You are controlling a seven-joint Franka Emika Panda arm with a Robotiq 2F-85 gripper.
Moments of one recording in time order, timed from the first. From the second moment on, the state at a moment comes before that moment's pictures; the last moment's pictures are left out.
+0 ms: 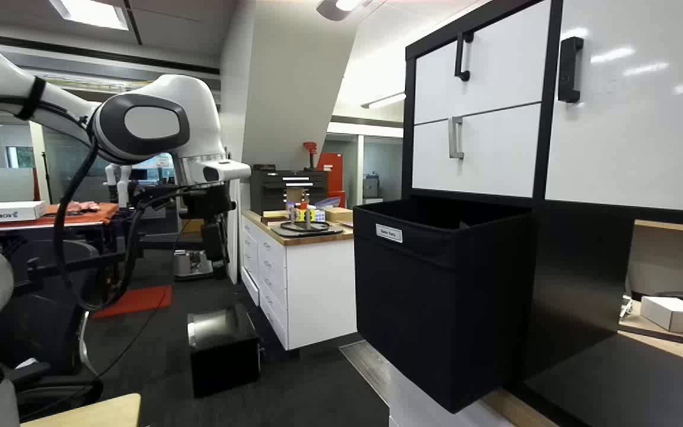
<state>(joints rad) 0.12 -0.83 0.35 -2.75 0.21 2.09 0.47</state>
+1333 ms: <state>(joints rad) 0.12 -0.80 0.35 -2.77 0.21 2.17 0.47</state>
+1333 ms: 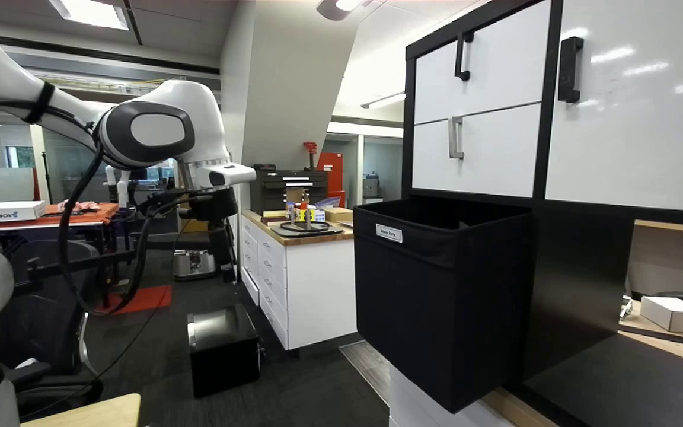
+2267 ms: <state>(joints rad) -0.06 -0.43 0.31 -2.73 -0.08 2.68 0.46</state>
